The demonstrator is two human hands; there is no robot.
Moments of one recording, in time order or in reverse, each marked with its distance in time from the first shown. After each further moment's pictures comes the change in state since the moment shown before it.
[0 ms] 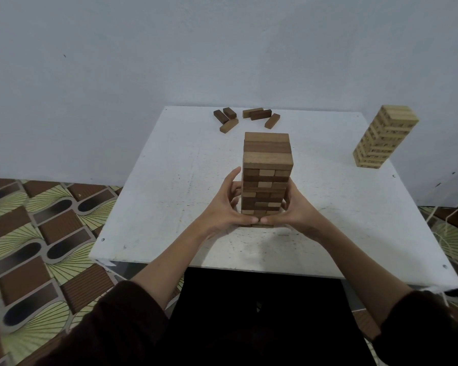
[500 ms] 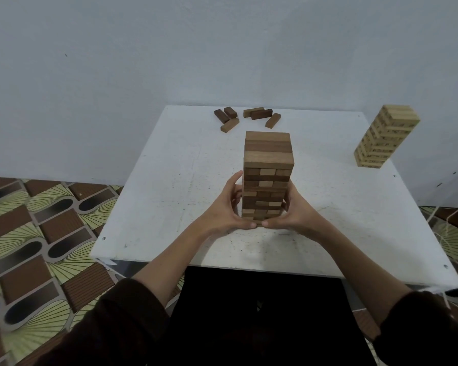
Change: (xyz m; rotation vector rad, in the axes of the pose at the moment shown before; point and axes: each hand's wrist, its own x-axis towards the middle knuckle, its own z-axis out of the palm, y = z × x) left_hand 0.004 -0.014 -0.001 -0.004 -0.072 0.002; right_hand -0.004 0.002 0.001 0.000 -0.026 -0.014
